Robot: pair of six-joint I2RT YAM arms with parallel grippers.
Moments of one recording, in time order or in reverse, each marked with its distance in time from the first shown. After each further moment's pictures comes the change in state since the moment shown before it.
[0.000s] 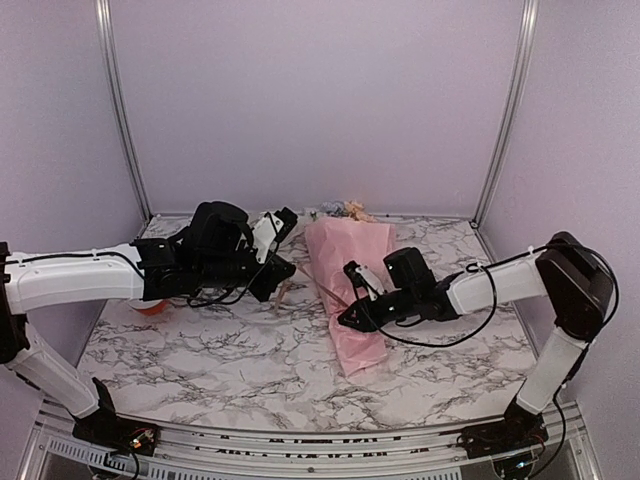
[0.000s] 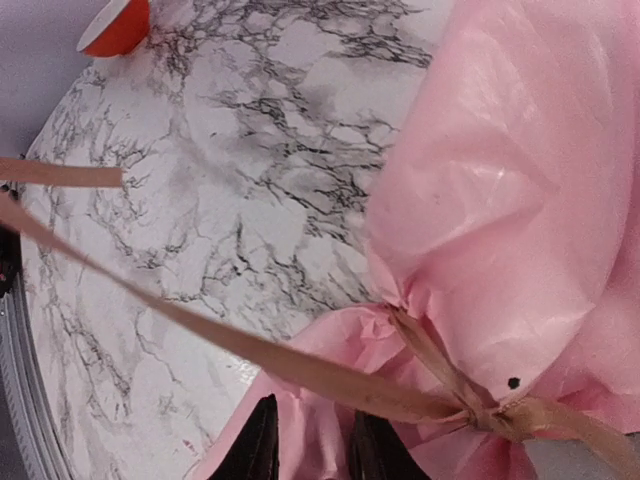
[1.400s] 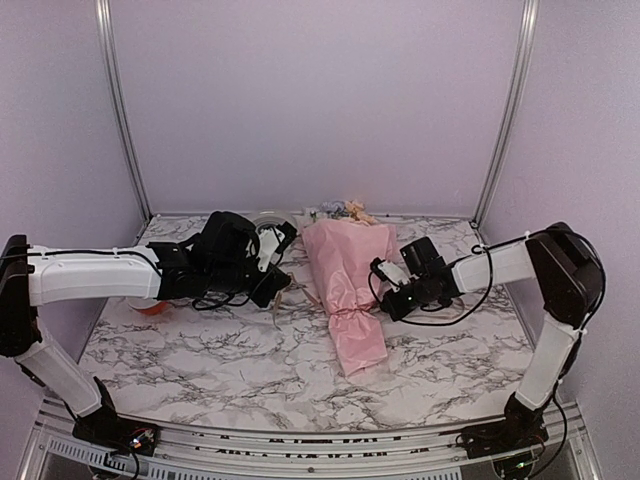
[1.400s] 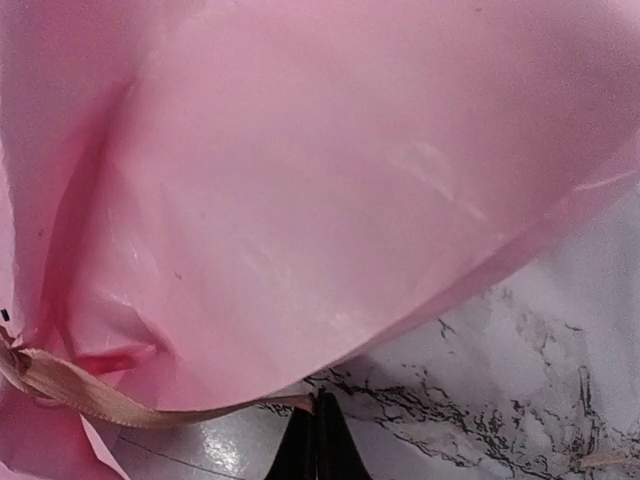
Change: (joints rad) left arm 0.057 0.089 -0.028 -0.001 0.024 0.004; right arm -0.195 0.055 0.109 -0.273 0.220 -0.338
